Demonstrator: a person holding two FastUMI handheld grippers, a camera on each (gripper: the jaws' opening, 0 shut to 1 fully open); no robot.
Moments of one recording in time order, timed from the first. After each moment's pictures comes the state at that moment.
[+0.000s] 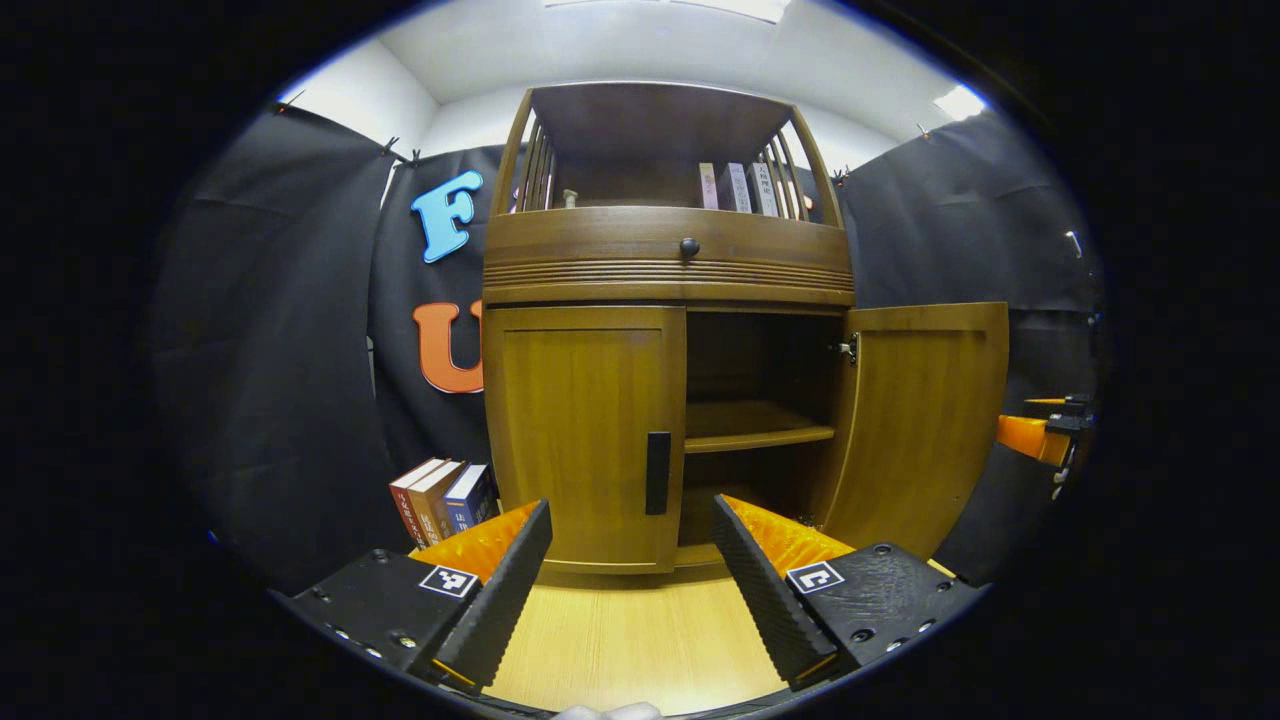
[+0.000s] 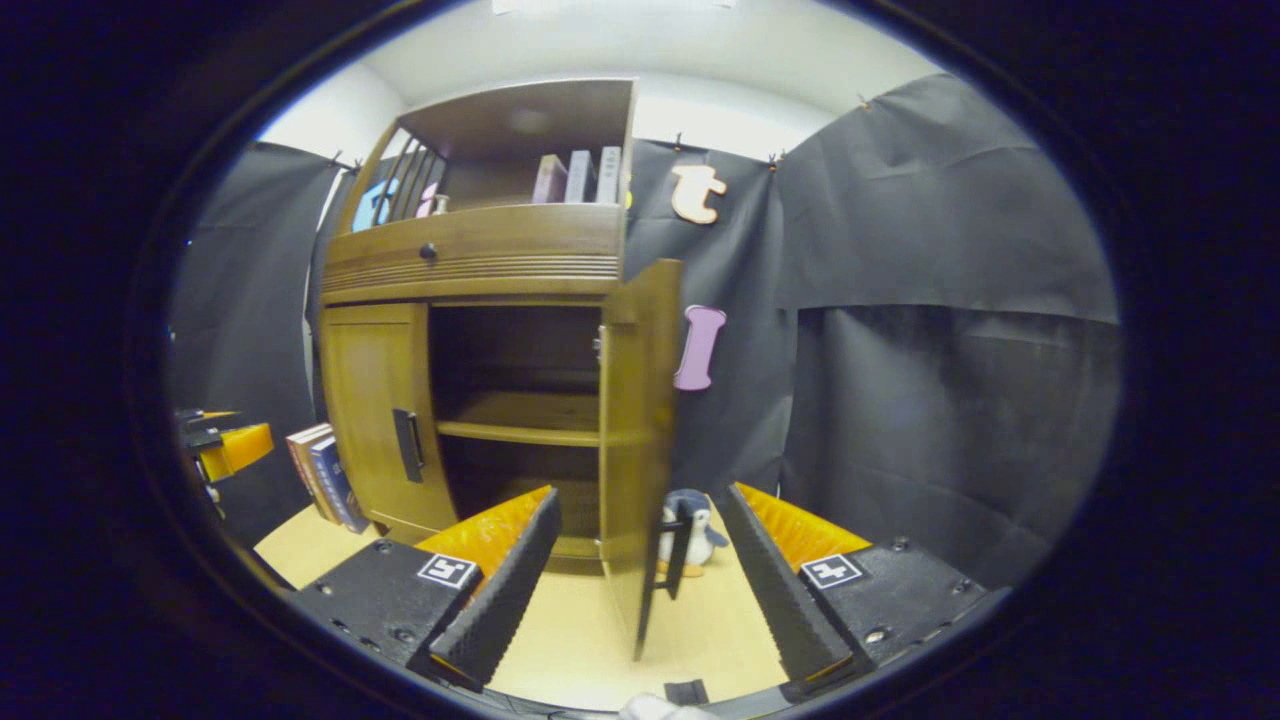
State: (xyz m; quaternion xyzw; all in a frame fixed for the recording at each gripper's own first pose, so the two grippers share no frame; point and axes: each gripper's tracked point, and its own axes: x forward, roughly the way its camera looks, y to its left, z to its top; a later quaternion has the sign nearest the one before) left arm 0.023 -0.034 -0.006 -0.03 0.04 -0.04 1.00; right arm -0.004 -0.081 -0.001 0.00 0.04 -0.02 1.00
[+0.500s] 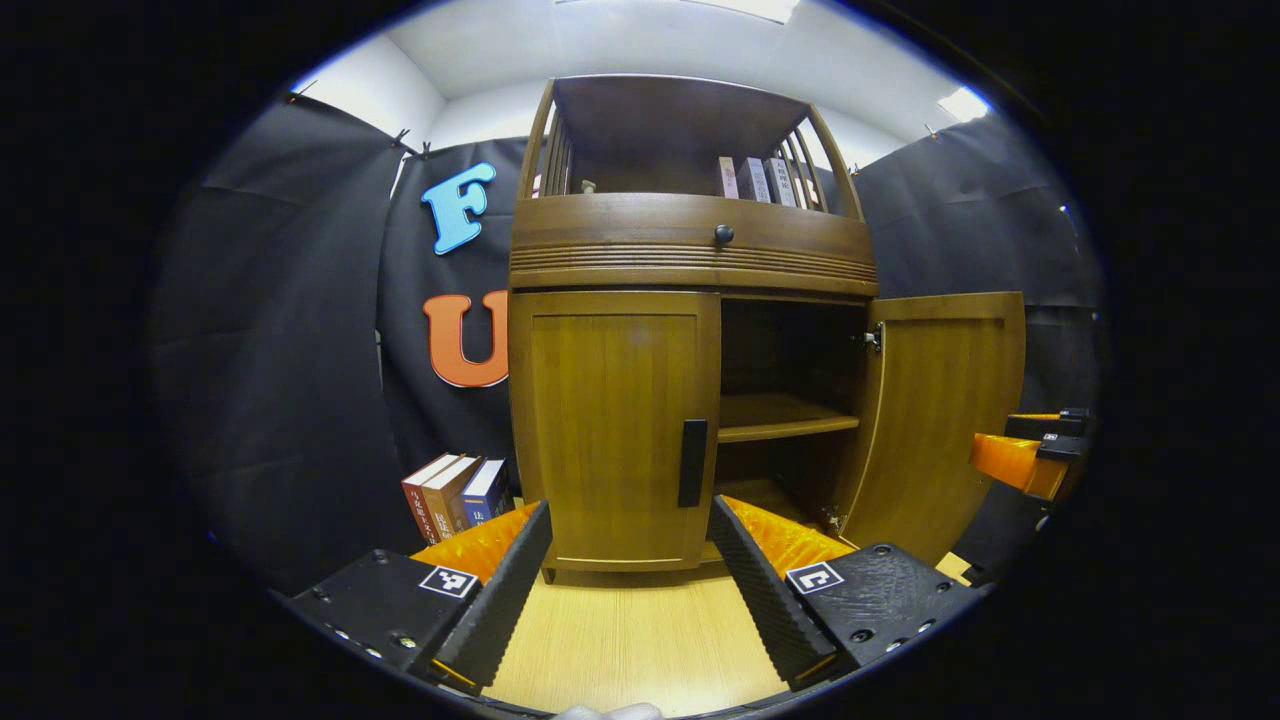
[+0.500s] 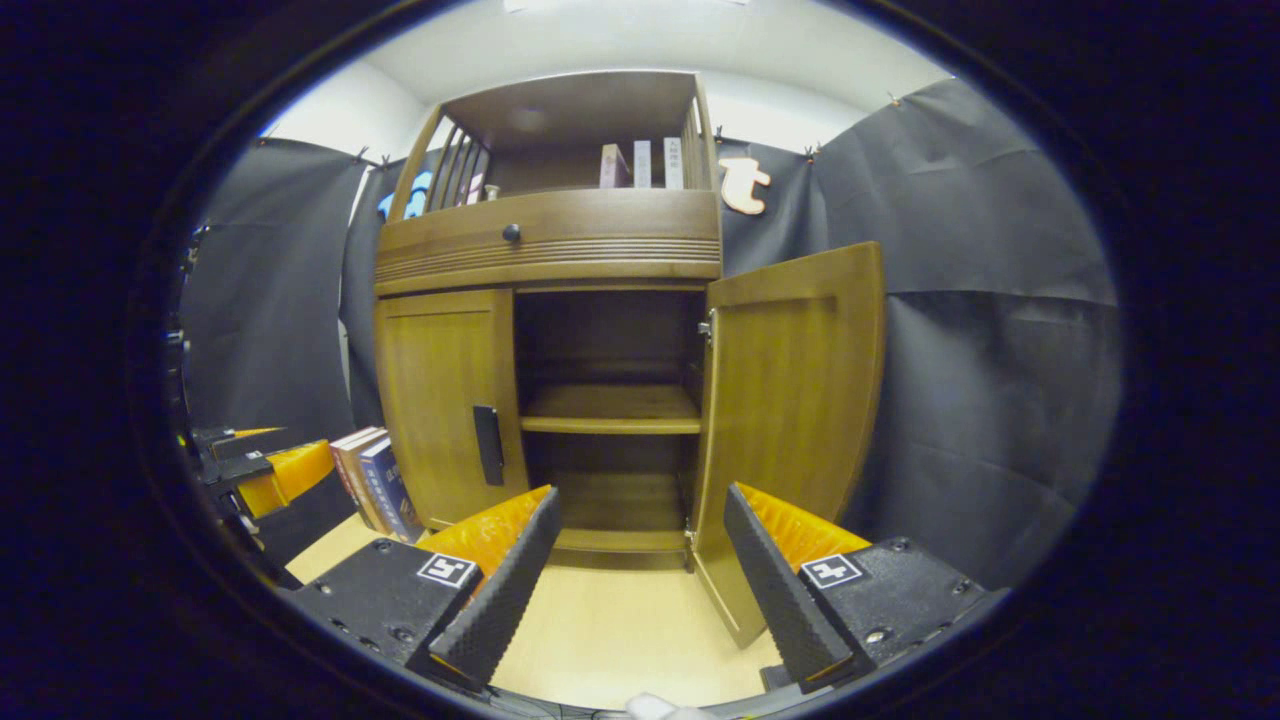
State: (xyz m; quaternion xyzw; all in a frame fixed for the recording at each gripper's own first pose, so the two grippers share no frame) left arm 0.037 -0.002 -0.027 -0.03 0.05 -0.03 1.00; right arm 0.009 0.022 -0.020 0.01 0.06 0.01 1.00
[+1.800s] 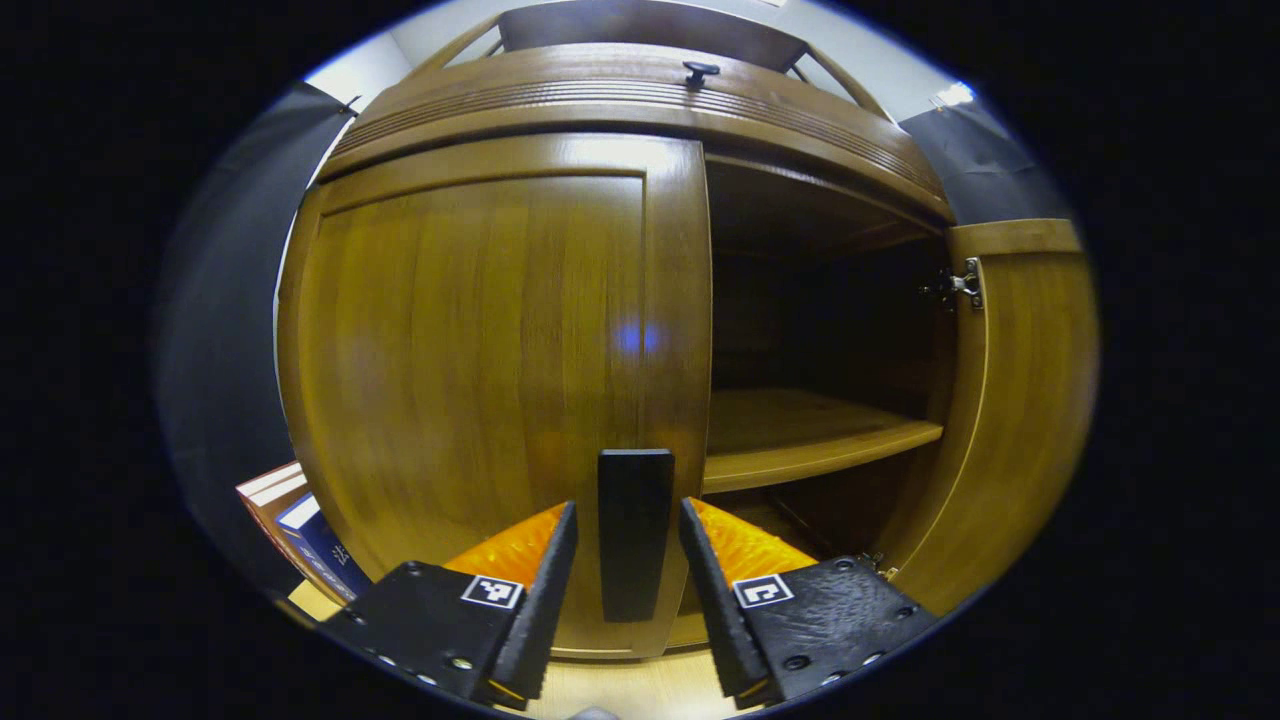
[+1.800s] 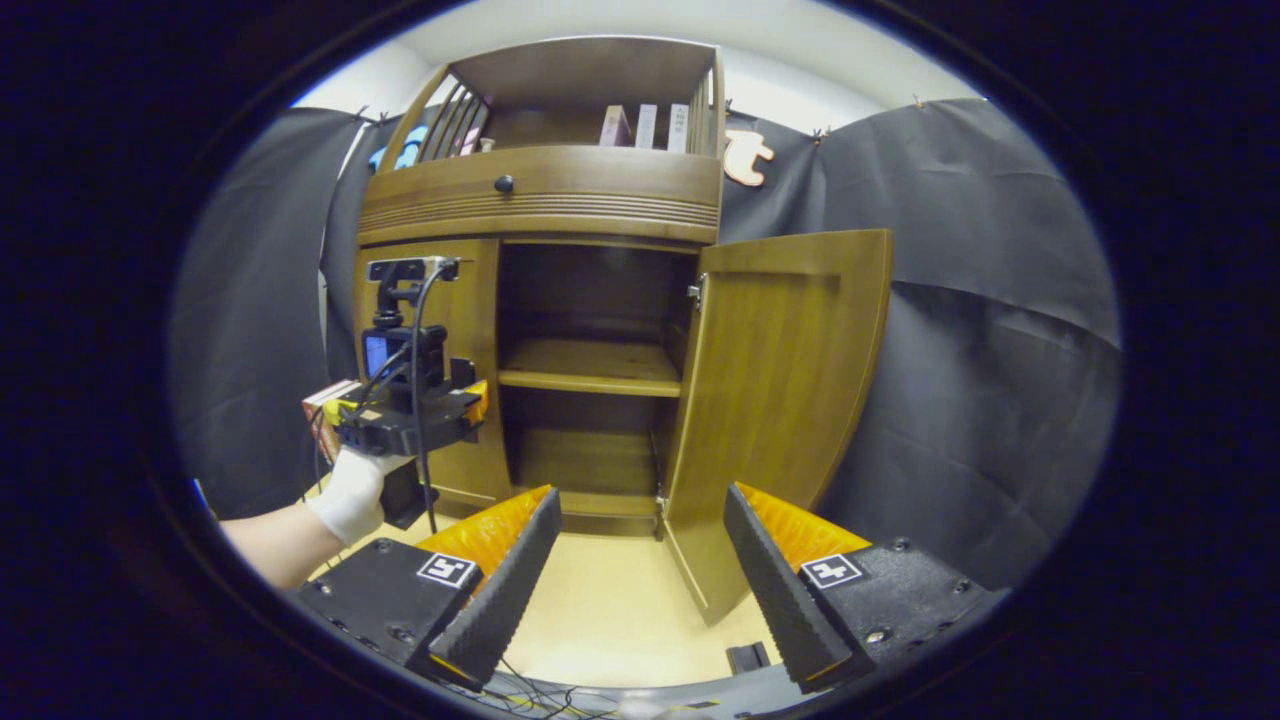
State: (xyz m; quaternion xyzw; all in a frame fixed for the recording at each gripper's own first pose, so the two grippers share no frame) left arm 0.284 -0.091 -0.094 -0.04 0.05 -0.07 1.00; right arm 0.000 0.012 -0.033 -0.03 0.13 -0.03 0.99
